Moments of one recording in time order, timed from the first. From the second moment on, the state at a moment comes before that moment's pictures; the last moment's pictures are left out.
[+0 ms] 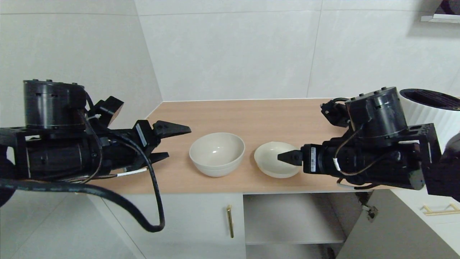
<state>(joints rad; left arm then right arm) -0.27 1.53 -0.91 -0.21 -0.33 -0.77 0.66 1.67 -1.07 -0.09 -0.15 0.46</state>
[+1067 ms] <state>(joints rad) -0.33 1.75 -0.95 -0.22 -0.17 -0.79 0.58 1.80 -1.16 -0.08 -0.24 0.47</state>
